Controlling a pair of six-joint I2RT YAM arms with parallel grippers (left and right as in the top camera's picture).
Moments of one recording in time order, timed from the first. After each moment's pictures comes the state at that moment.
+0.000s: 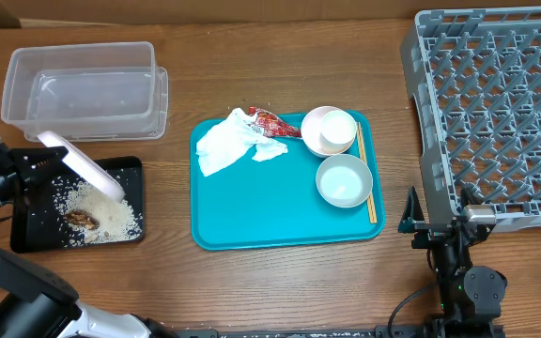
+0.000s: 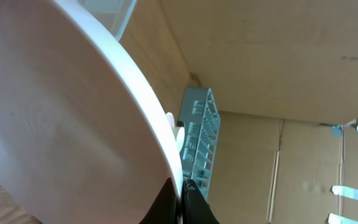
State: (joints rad) left arm 0.89 1.81 1.57 -1.63 1.20 0.35; right arm 0.00 0.01 0.02 -0.03 -0.02 0.12
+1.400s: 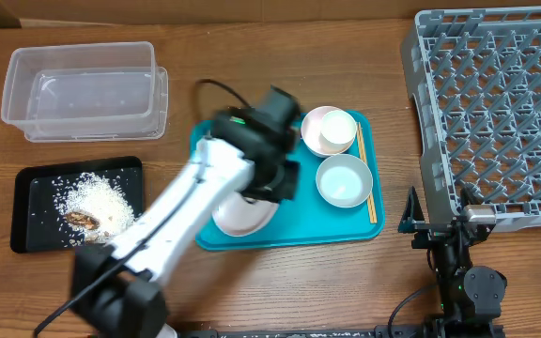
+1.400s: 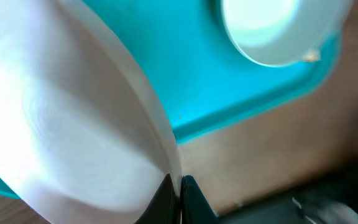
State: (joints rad) left arm -0.64 1.75 1.52 -1.22 0.16 -0.43; right arm 0.00 0.01 0.02 -0.03 -0.02 0.12
